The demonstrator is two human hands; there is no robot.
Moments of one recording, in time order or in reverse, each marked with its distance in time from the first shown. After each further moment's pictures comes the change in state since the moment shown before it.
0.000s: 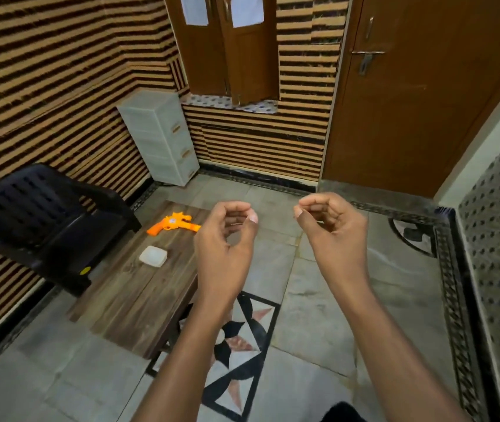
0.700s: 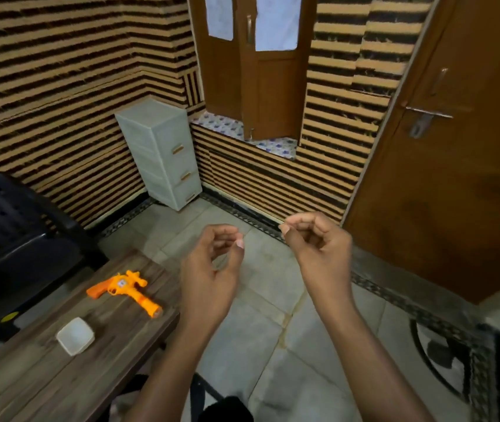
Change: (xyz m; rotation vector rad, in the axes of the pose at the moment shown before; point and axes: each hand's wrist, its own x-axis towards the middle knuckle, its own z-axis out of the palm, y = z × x) left_hand 0.380 -0.115 0.257 0.115 0.190 -0.059; right_hand 0.480 0.170 0.053 0.015 -0.235 0.042
